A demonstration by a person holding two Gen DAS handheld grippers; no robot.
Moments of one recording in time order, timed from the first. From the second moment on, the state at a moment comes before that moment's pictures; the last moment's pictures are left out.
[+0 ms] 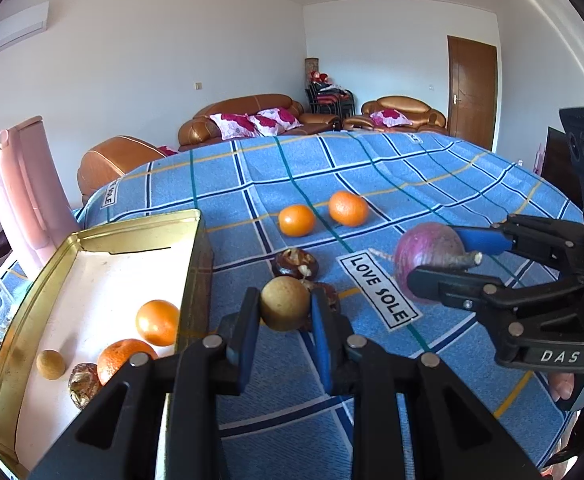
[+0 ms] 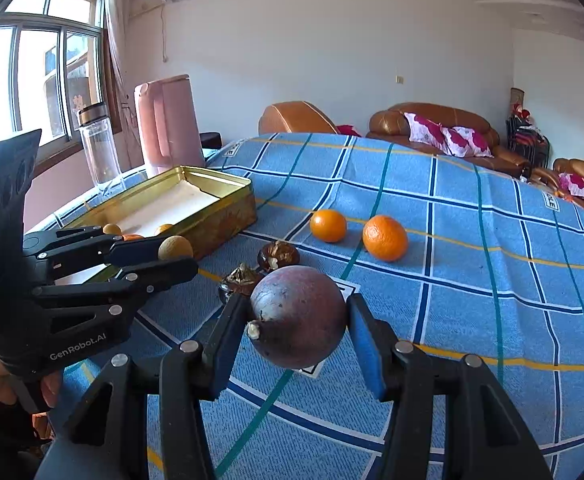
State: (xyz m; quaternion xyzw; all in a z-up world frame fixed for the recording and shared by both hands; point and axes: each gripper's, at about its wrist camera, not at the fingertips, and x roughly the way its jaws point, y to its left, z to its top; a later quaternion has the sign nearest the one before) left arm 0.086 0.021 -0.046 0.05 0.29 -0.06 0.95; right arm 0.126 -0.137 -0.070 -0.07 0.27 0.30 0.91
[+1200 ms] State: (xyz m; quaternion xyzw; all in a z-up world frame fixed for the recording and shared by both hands) left arm 0.054 0.032 -0.029 0.03 0.20 -0.02 0.98; right arm 0.081 -0.148 -0.051 -0.08 0.14 0.29 0.94
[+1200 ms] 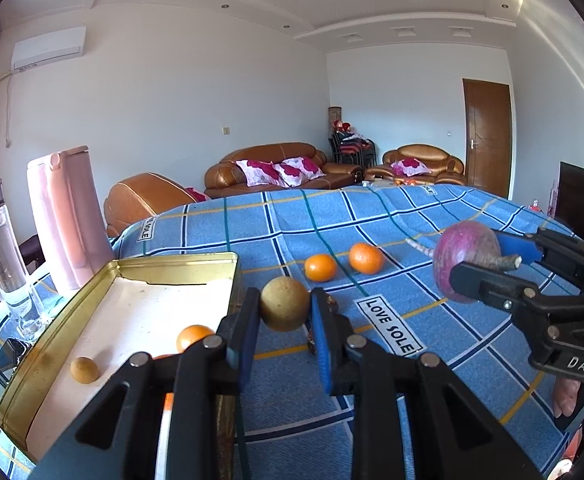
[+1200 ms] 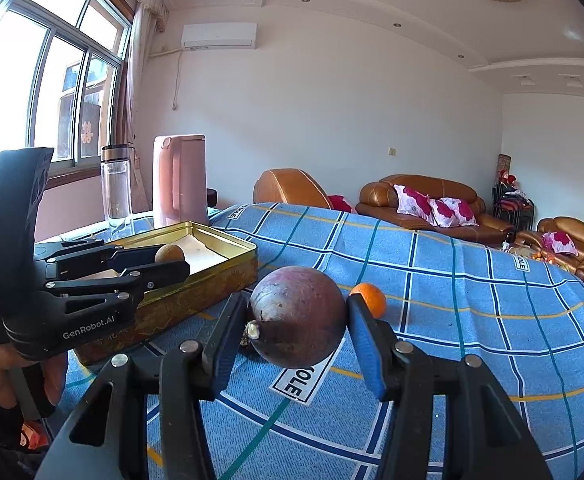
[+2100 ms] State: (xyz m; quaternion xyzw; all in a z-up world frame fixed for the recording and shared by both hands) left arm 0.035 0.105 -0.026 -0.01 0.21 0.05 0.98; right arm 0.074 -0.068 -0.036 -0.11 0.13 0.36 0.92
